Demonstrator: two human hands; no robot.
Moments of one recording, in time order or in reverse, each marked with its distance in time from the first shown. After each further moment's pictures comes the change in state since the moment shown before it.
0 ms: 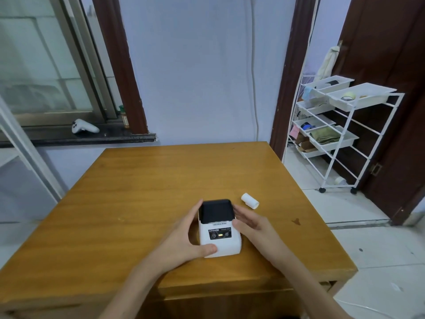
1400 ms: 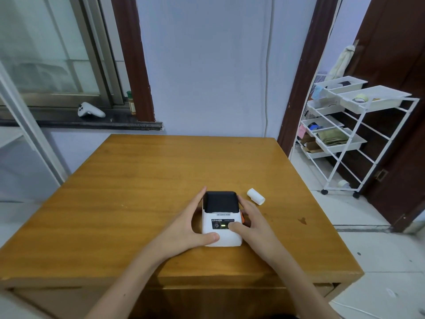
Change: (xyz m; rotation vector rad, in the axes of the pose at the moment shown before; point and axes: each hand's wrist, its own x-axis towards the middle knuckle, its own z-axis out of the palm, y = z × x) left_hand 0.007 -0.011 0.000 -0.094 -0.012 0.040; right_hand 0.006 0.001 0.021 -0.085 0.006 -0.073
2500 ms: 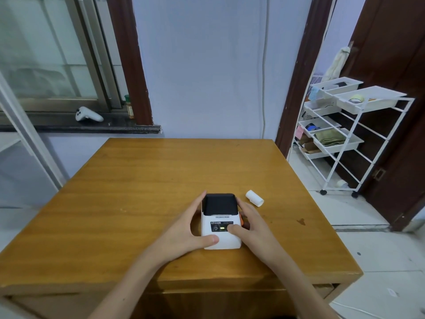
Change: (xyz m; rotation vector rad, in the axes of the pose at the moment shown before) left_hand 0.001 -0.001 0.000 0.019 0.021 0.010; right_hand 0.001 0.003 0.000 -0.047 0.006 0.016
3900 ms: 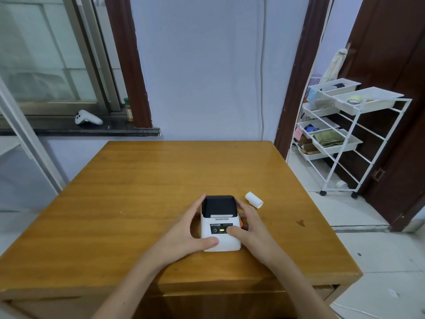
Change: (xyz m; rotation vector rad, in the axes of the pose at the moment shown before) left_hand 0.001 -0.001 0.001 -0.004 -0.001 -0.009; right_hand 0.000 -0.003 0.000 -0.014 -0.016 0.085
